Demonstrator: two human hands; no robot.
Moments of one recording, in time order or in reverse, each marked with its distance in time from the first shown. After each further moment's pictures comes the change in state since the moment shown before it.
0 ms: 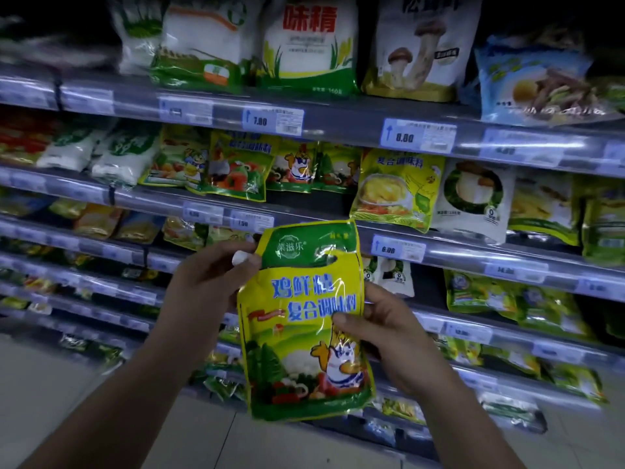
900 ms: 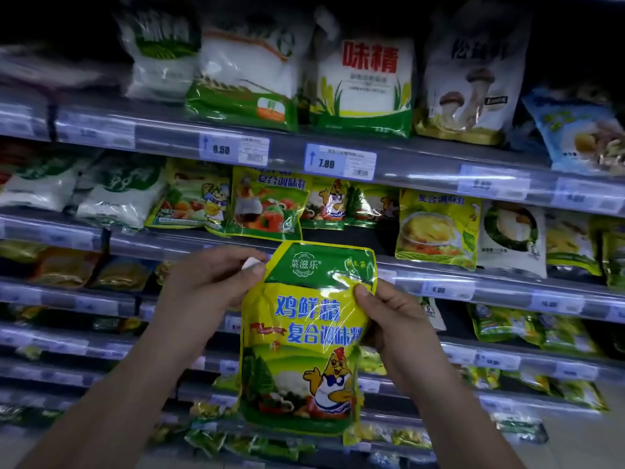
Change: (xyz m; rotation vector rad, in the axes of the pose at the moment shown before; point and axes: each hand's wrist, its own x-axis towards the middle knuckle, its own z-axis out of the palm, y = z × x) left_hand 0.109 0.027 -0.108 0.156 -0.159 0.168; right_hand 0.102 -0.003 0.101 -0.032 0.346 -0.058
